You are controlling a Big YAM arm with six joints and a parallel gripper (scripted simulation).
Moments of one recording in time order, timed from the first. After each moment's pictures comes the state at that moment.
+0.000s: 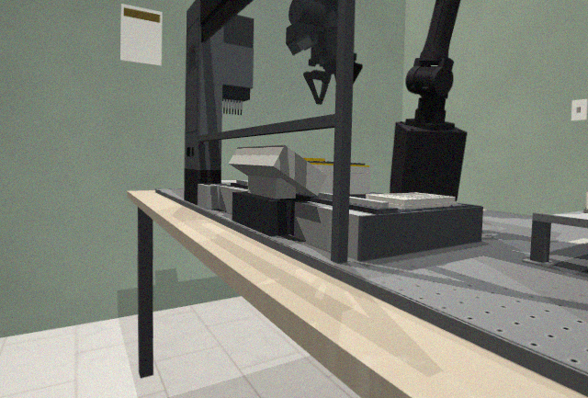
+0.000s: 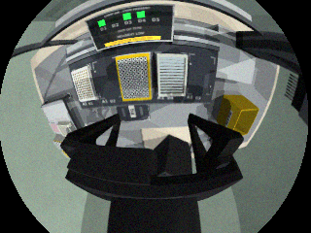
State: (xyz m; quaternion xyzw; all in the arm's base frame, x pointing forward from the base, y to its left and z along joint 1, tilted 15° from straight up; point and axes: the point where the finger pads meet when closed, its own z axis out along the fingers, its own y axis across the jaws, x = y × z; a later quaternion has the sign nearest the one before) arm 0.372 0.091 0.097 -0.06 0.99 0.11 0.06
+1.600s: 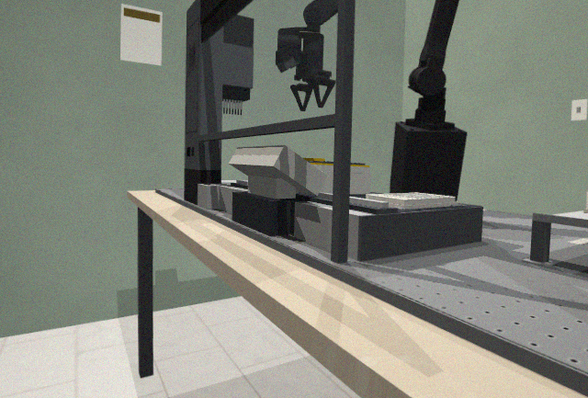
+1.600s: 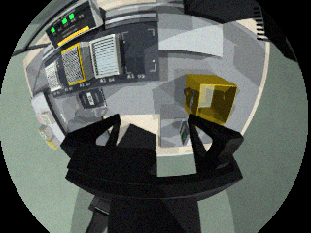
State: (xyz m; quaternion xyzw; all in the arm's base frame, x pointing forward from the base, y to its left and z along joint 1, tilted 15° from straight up) arm 0.328 -0.110 0.056 -0.06 0.99 0.11 0.06
